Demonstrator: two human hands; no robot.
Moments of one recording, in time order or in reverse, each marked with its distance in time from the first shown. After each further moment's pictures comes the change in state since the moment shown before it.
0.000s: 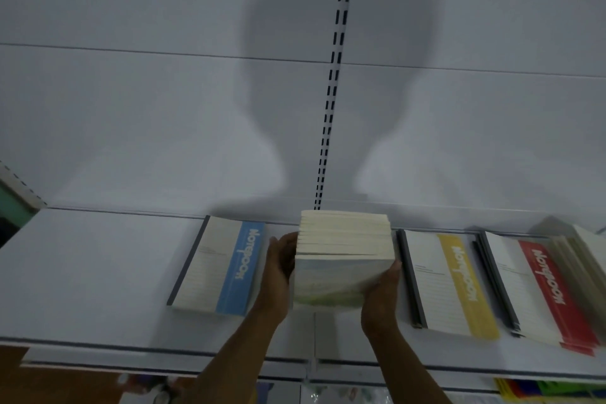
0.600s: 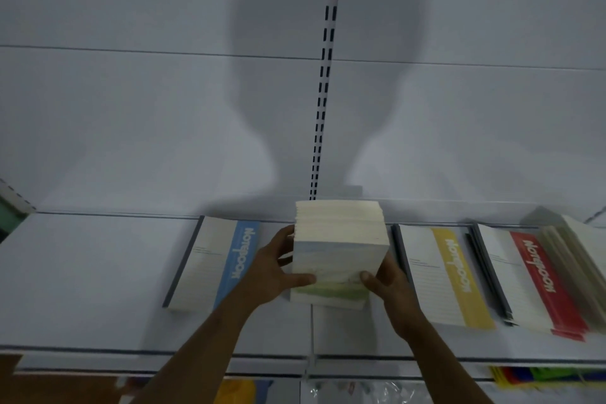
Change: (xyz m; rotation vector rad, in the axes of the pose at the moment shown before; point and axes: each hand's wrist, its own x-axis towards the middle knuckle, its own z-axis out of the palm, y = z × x) left_hand 0.008 0.024 -0.022 0.714 -0.281 0.123; right_hand 0.025 0.001 -0.054 -0.170 -0.492 0.074
